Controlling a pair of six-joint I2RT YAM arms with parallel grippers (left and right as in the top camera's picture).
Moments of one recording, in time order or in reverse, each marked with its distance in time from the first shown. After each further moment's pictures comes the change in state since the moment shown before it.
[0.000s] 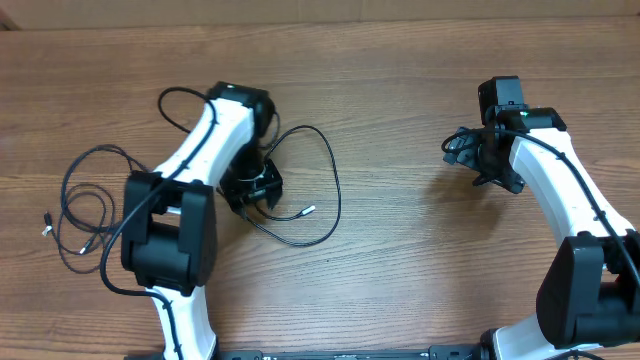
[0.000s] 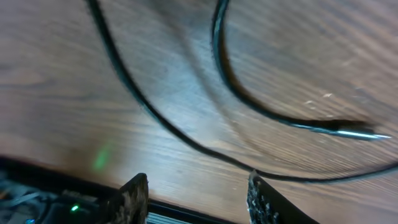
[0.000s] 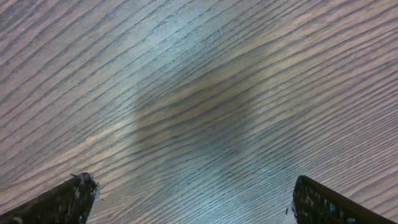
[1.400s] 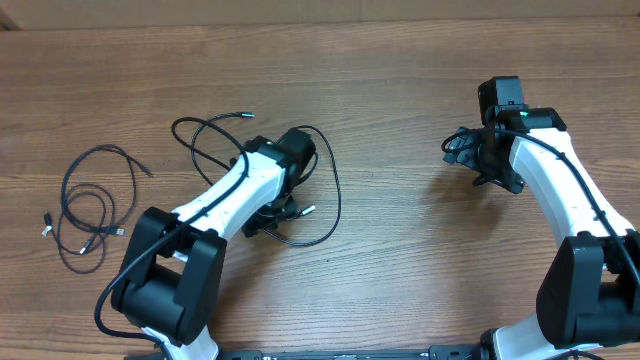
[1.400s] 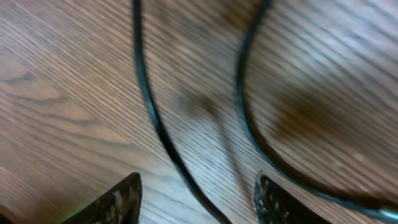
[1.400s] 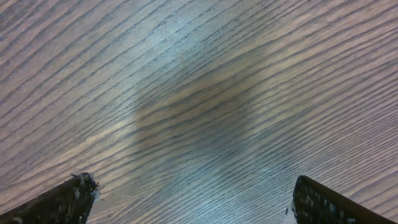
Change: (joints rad) left arm -0.183 -0.213 -0.375 0.393 -0.316 -0.333; right arm 0.000 0.000 0.000 0.000 0.000 0.000
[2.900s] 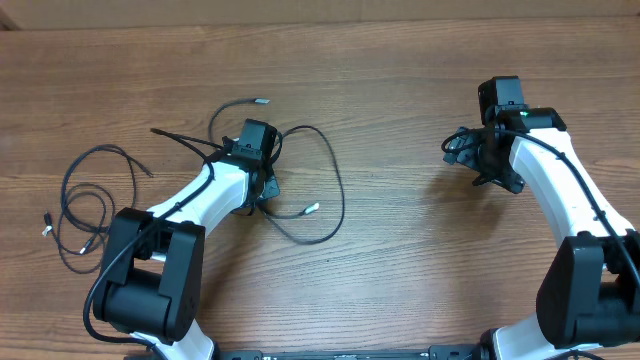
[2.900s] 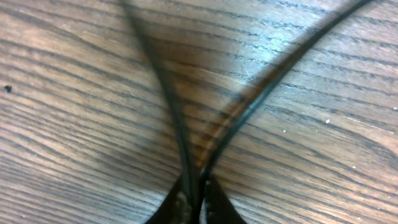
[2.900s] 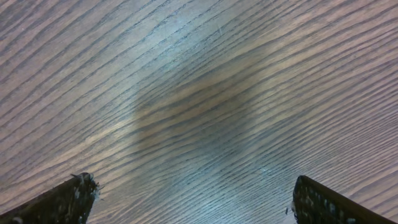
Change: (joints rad) left arm 0.167 -0.027 -0.176 0.550 0.062 0.436; right arm 0.000 0.000 0.000 0.000 0.000 0.000
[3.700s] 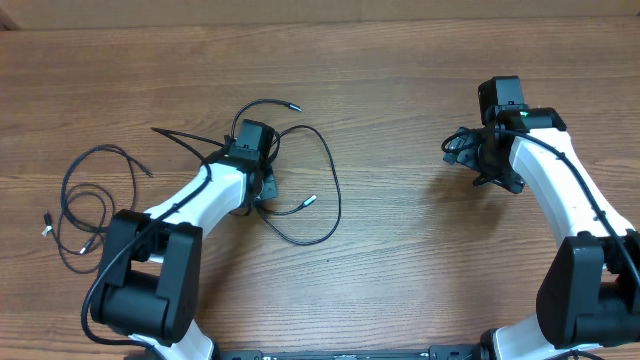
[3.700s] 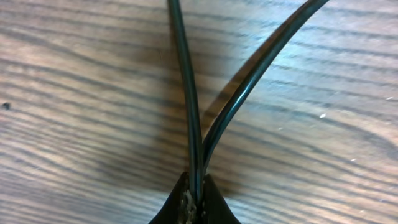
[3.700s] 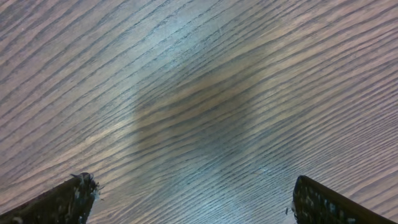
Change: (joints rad) left arm 0.024 -0.020 -0.009 0.011 0.011 0.094; right arm 0.000 0.000 0.000 0.000 0.000 0.000
